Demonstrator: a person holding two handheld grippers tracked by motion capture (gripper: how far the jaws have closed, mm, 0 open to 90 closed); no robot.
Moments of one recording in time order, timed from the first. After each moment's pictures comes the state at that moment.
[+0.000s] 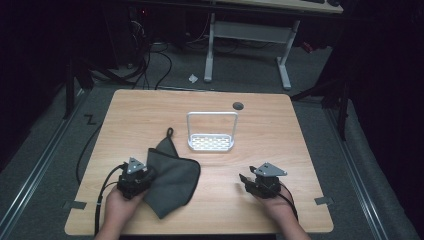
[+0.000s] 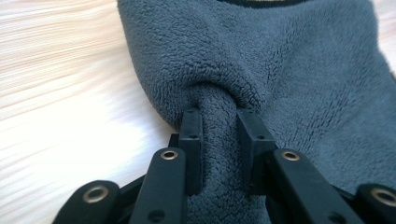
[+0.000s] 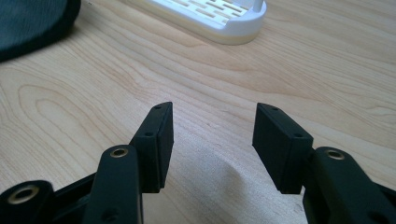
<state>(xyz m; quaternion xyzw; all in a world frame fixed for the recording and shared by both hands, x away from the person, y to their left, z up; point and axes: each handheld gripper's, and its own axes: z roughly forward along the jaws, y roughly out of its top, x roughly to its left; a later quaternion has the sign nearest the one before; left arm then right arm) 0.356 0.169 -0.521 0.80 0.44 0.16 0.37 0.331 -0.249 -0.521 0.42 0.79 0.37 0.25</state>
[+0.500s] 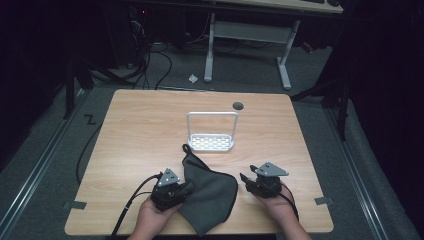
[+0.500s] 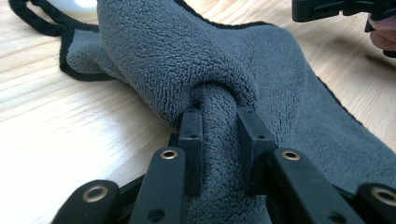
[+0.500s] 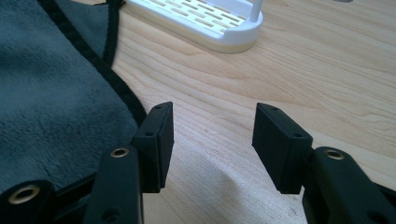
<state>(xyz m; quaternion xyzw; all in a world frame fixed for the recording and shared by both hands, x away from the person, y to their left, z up) 0.324 0.081 -0.521 0.82 0.36 0.07 0.45 0.330 -0.250 -0.518 0.42 0.78 0.38 0.25</state>
